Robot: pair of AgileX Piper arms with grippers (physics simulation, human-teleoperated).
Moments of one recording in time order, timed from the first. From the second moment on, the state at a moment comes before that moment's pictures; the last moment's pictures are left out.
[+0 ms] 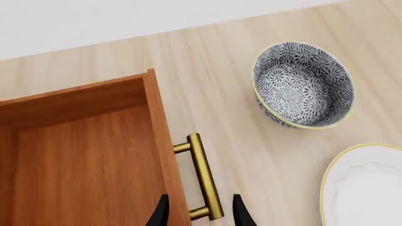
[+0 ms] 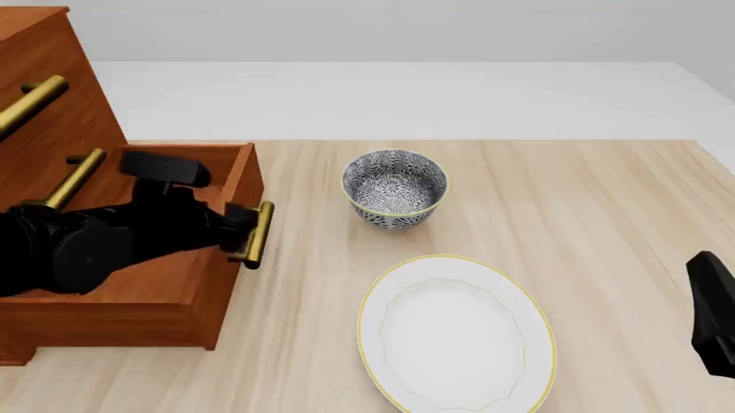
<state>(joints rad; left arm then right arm) -0.32 1.39 -0.59 -0.11 -0.06 -0.04 0.00 -0.03 0.01 0.09</state>
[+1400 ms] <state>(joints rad) -0.32 0.23 -0.40 0.41 0.04 0.04 0.00 -0.16 0.08 0.07</state>
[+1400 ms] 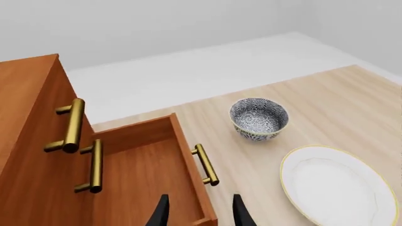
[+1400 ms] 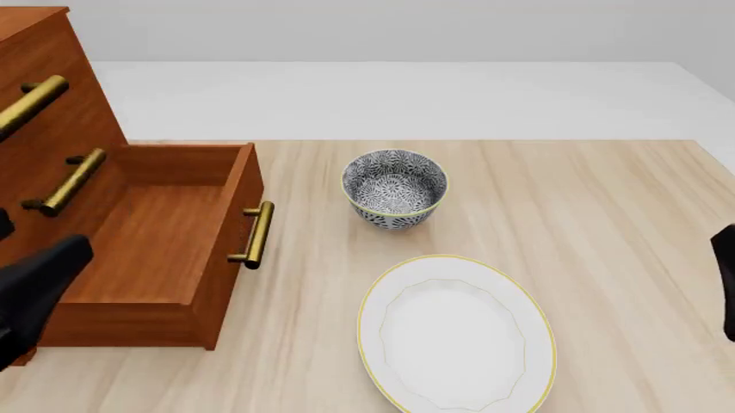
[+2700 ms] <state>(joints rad) -0.29 0.00 -0.73 0.88 0.09 0.21 0.00 -0.84 0.86 -0.10</state>
